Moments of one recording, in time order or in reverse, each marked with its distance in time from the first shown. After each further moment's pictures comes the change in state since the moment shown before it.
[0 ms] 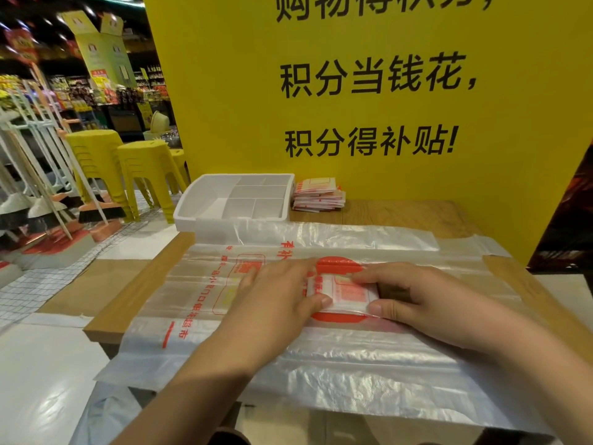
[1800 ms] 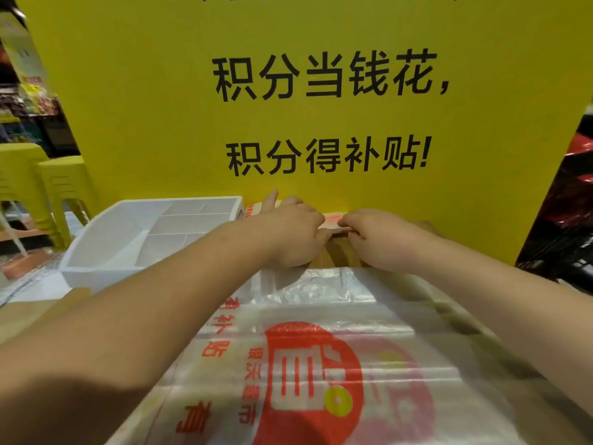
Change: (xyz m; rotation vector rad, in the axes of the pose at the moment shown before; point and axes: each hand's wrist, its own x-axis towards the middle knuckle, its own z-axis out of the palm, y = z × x) left_hand 0.226 0.027 -0.003 0.522 -0.215 0.222; right_hand 0.151 0.091 -0.052 -0.458 0.103 0.321
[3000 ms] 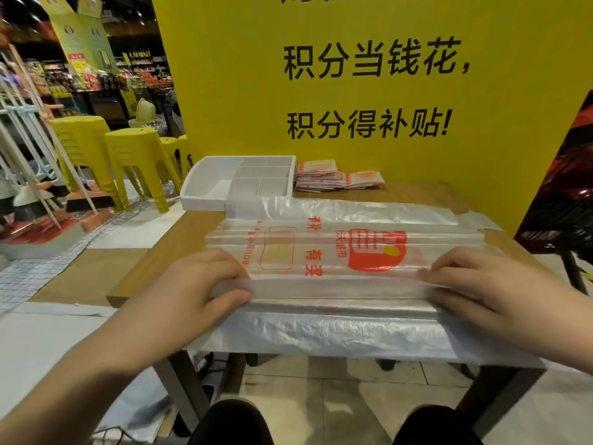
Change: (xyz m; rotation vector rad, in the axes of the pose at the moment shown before) left_hand -0.312 -0.040 0.057 -0.405 0.324 -0.060; right_hand -0.257 -0.029 -0.020 0.032 0.053 -0.284
